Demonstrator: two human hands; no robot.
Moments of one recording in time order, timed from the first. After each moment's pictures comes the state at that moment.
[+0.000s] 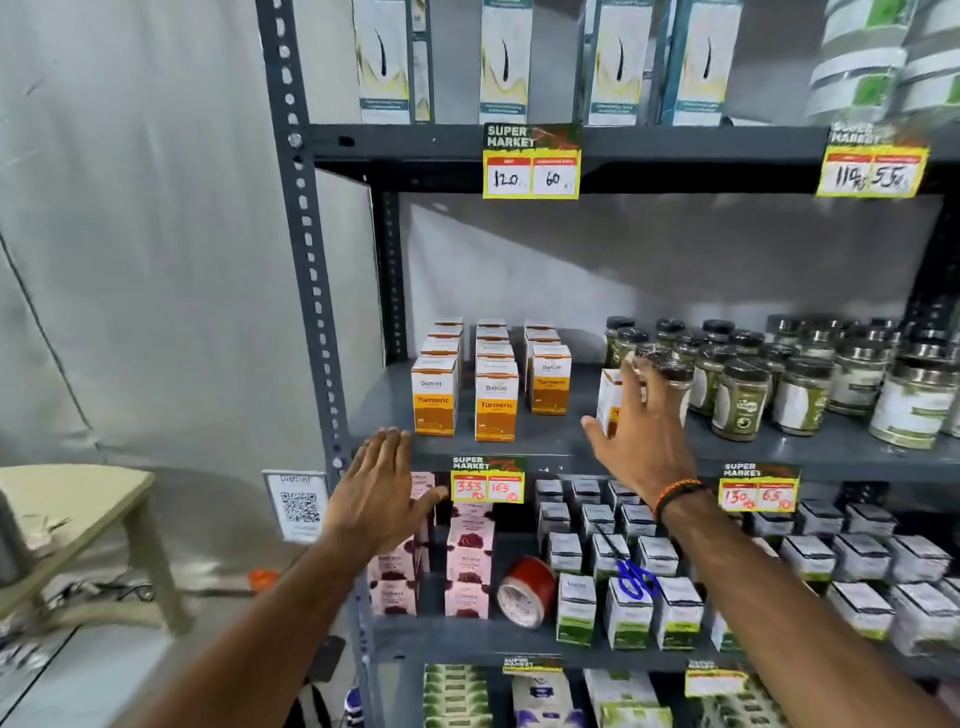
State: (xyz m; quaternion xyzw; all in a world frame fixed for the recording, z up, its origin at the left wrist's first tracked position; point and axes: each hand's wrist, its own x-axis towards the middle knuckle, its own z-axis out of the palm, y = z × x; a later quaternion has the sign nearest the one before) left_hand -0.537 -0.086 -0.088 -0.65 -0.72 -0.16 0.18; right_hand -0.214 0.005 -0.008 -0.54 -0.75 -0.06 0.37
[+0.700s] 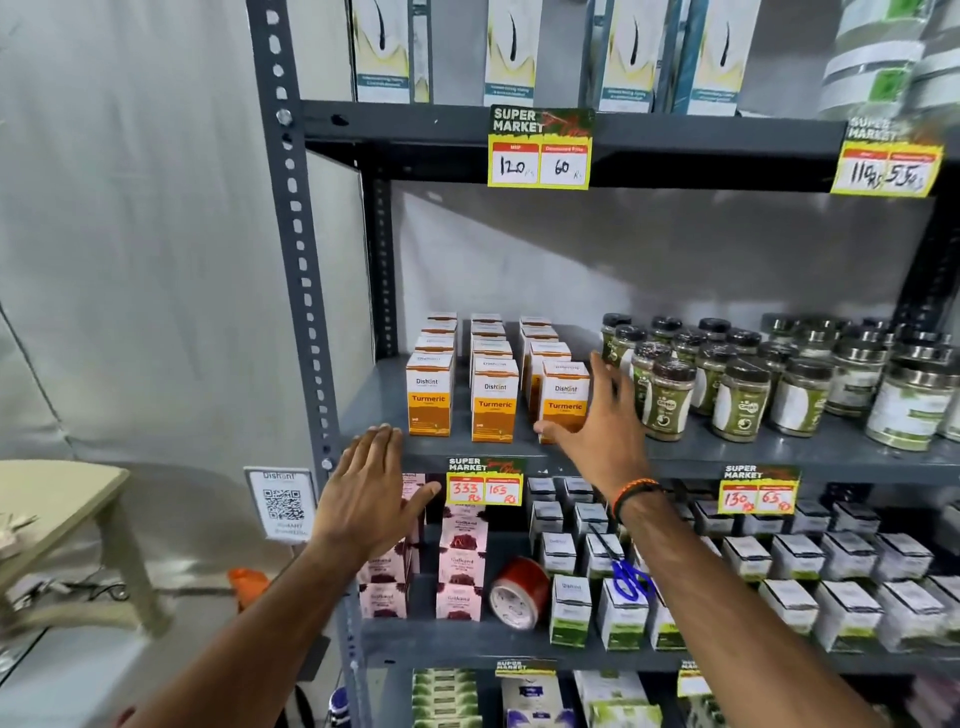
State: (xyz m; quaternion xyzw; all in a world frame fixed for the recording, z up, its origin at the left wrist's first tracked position) left_hand -0.550 -0.071 -0.102 -0.64 -0.72 -0.16 0.21; right_hand -0.260 0.023 -0.021 -0.54 -0.73 0.05 0.43
